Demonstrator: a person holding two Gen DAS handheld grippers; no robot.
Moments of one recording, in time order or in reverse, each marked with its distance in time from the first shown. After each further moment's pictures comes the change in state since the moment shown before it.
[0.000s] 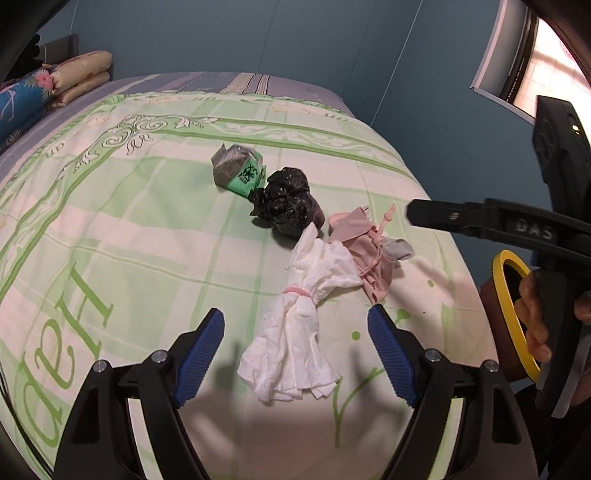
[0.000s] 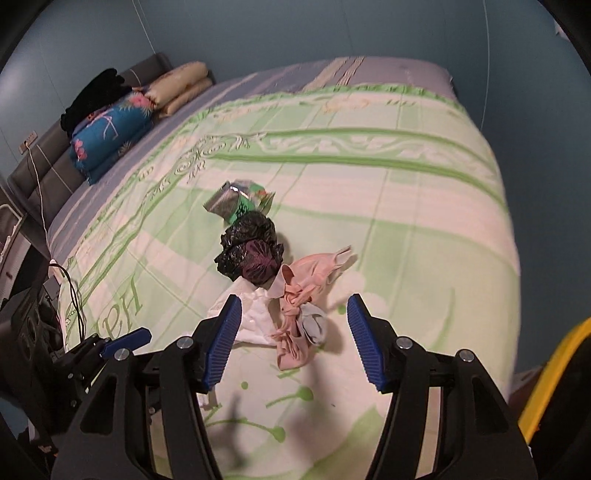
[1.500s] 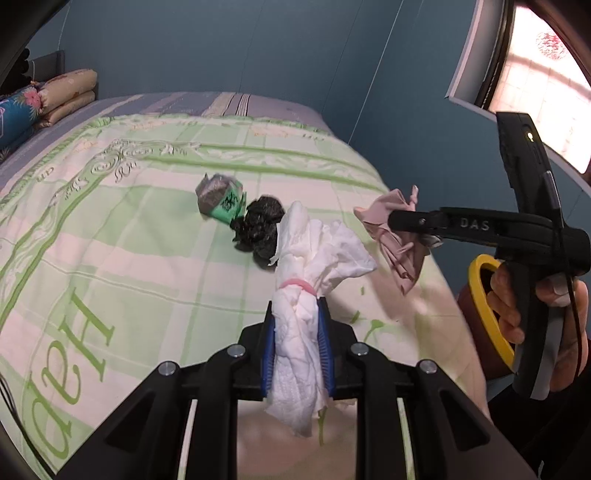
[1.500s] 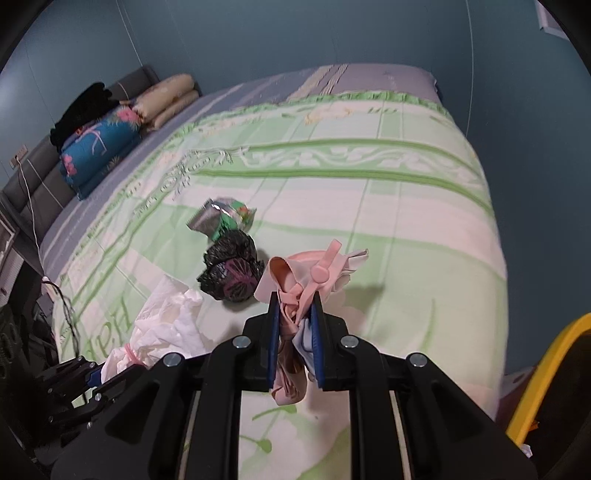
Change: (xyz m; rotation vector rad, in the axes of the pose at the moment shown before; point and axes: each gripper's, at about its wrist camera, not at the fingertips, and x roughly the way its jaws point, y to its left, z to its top) left arm -0.033 -0.011 0.006 0.057 -0.087 -0.062; right arm -0.016 -0.013 0.007 0.039 -0.058 -0.038
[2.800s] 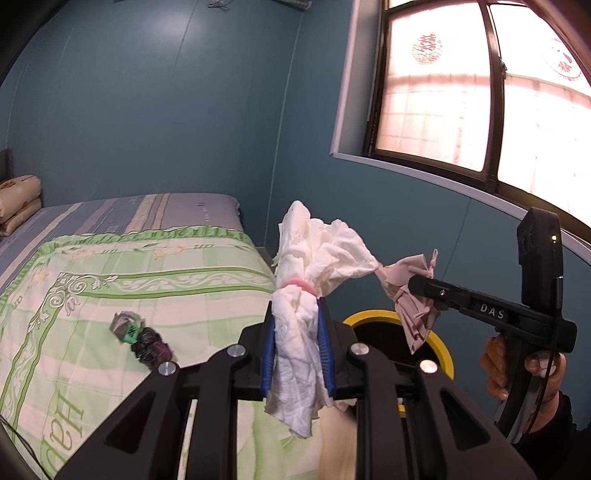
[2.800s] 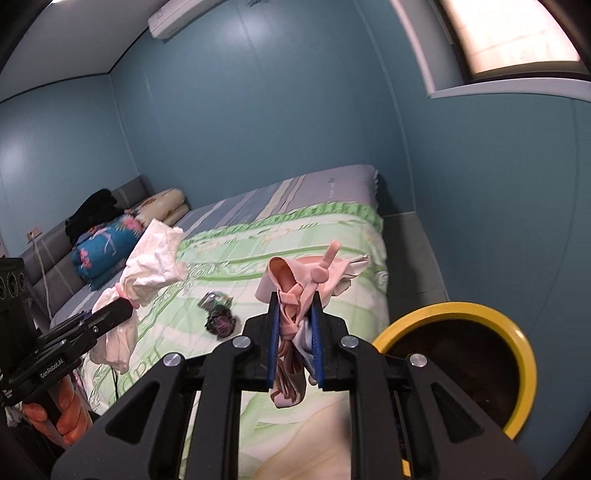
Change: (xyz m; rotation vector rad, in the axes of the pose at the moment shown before) left arm -0.122 -0.184 0.035 0.256 -0.266 -0.183; right arm -0.265 -0.092 -0.085 0.121 -0.447 -0.045
